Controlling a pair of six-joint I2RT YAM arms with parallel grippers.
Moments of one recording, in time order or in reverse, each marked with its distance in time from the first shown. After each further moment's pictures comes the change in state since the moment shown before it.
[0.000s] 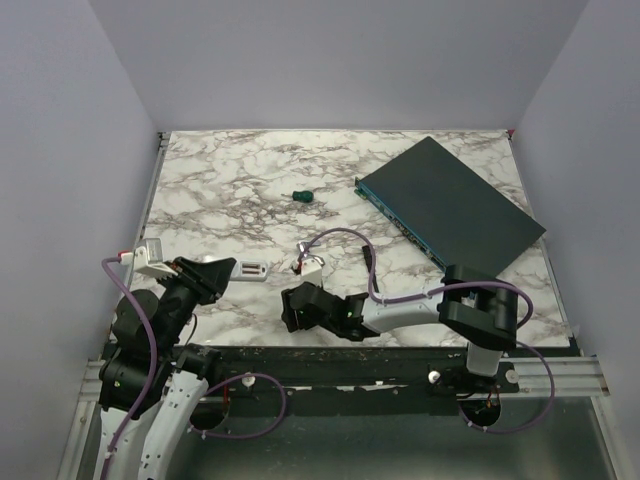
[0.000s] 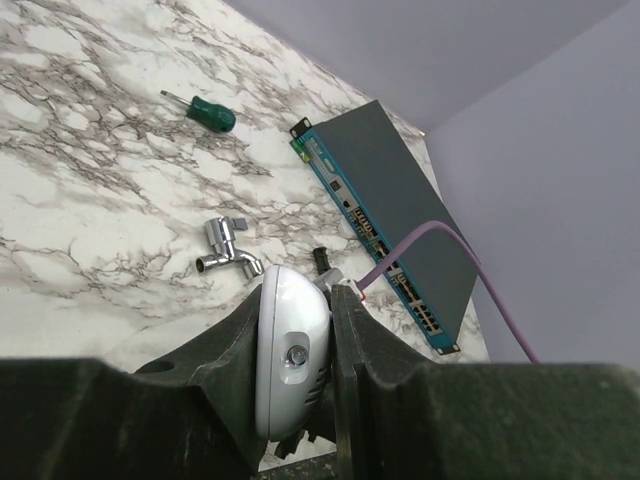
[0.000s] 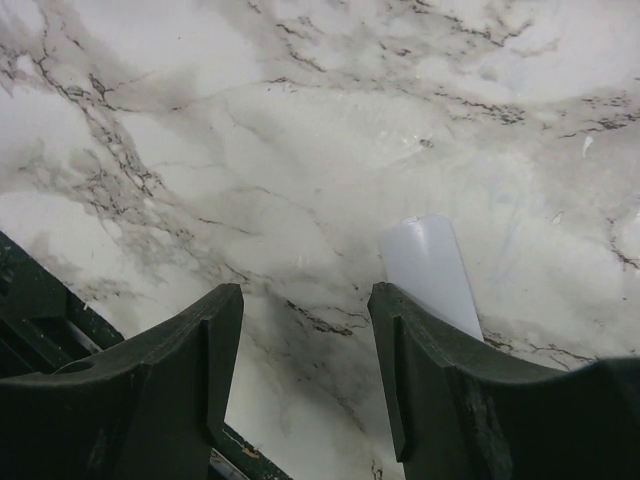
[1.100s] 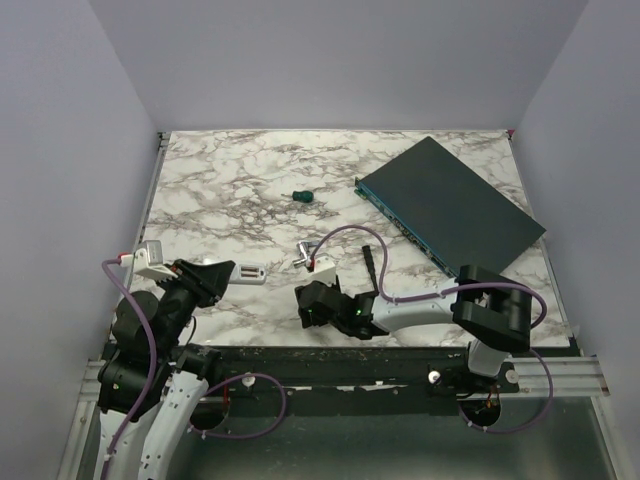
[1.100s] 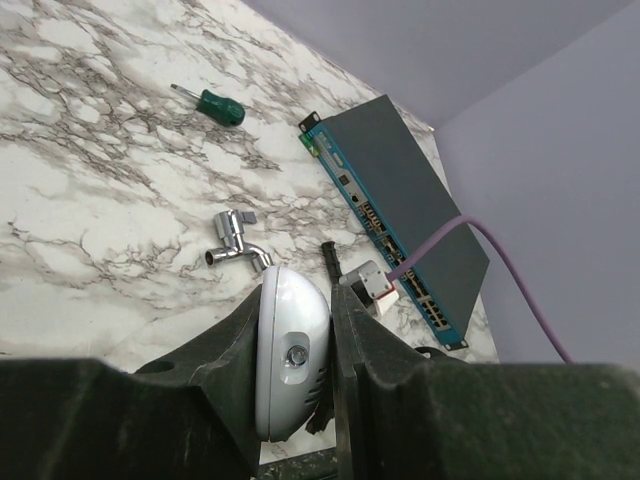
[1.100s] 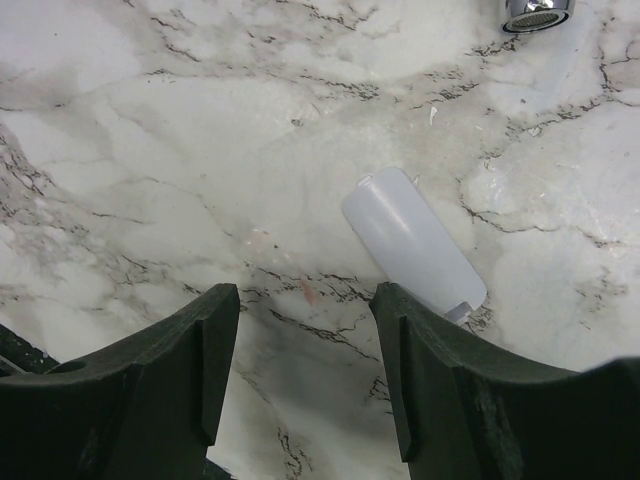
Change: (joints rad) left arm 0.000 -0.010 0.003 -0.036 -0.006 0.012; right arm -0.024 -0.072 -0.054 -0.103 0.101 0.000
